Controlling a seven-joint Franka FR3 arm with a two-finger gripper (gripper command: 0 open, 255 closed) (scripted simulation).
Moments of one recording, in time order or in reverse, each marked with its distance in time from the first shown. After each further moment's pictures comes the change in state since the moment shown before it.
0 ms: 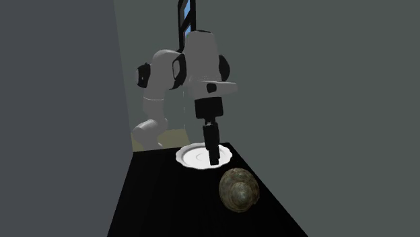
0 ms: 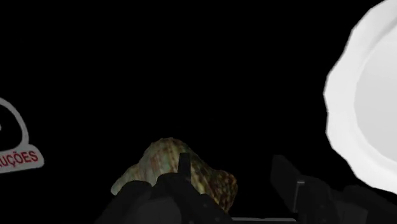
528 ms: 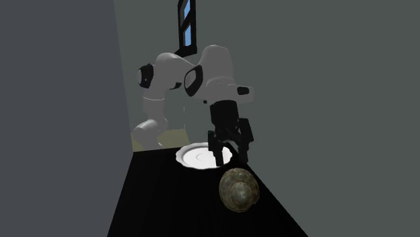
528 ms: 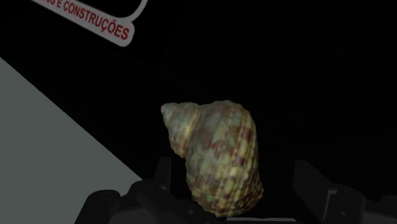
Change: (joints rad) arm 0.032 0.002 0.050 -0.107 -0.237 0.329 -0.528
